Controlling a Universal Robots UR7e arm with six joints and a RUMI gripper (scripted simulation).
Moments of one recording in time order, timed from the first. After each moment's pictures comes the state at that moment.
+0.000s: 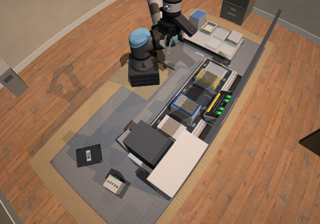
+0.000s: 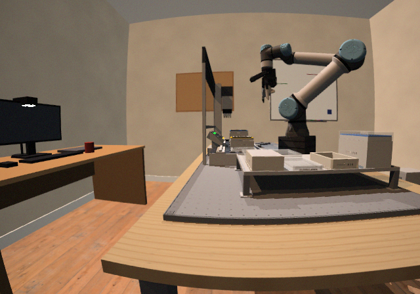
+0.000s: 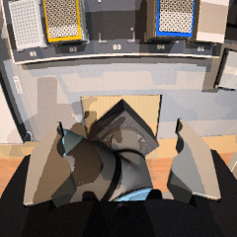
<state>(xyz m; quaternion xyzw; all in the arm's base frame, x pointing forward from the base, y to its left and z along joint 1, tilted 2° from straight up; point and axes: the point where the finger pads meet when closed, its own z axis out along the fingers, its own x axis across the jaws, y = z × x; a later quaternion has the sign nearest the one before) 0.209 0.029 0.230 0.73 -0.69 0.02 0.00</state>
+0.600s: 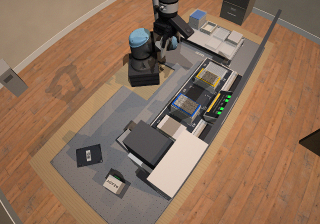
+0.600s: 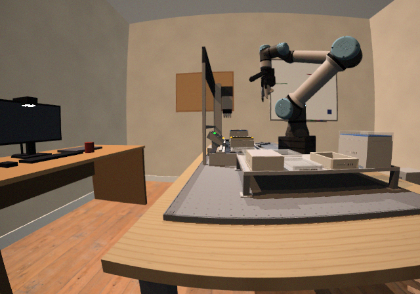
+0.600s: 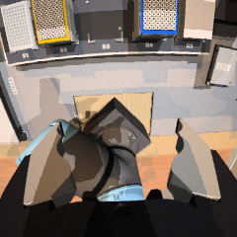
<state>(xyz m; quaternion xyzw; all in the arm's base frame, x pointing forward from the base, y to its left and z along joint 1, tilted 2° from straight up) 0.209 0.001 0.241 0.72 -0.69 0.02 0.01</state>
